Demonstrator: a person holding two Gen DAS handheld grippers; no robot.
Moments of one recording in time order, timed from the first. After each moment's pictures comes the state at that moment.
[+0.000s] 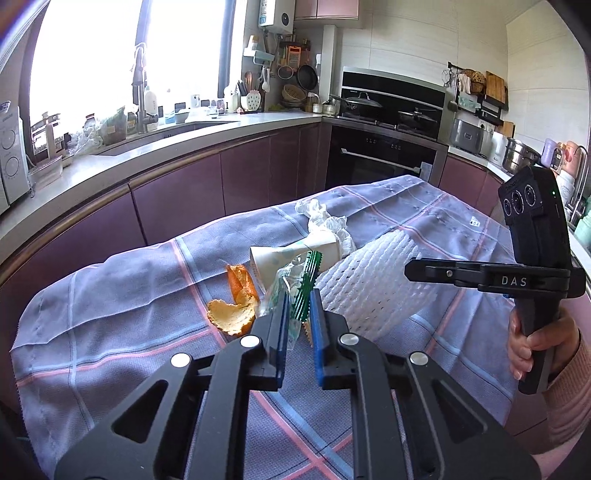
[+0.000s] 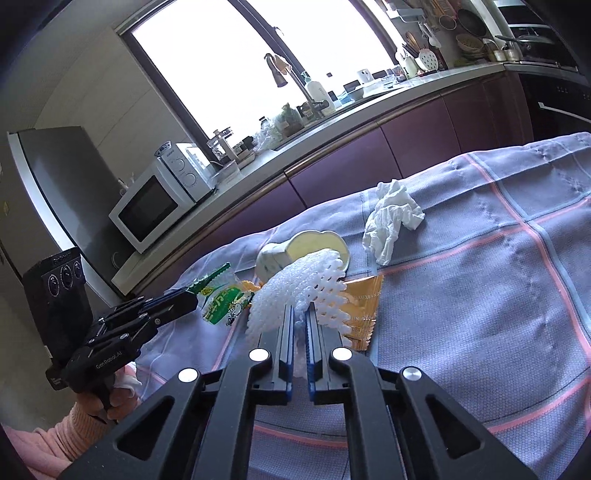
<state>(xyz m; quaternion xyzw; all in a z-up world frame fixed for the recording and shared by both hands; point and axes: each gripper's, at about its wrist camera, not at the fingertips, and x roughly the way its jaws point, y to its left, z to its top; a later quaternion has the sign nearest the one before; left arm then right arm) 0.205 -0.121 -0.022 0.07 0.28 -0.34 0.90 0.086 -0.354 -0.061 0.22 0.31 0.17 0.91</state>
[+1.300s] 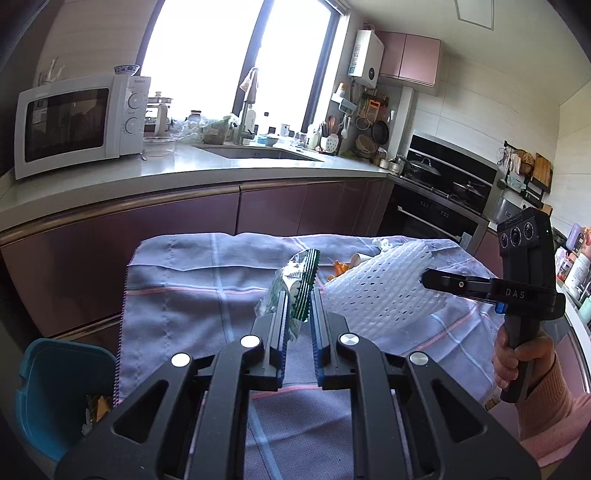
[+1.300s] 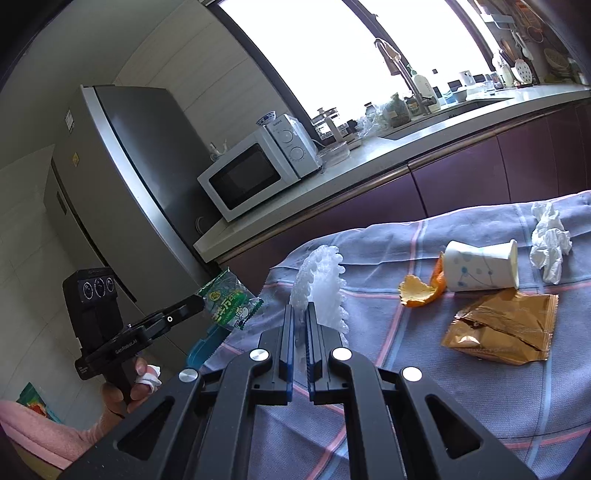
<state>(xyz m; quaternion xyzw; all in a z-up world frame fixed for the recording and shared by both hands) 0.101 0.095 0.022 -0.05 0.24 -0.23 0.94 0.082 -0.225 -0.013 0.18 0.29 0.33 0.88</state>
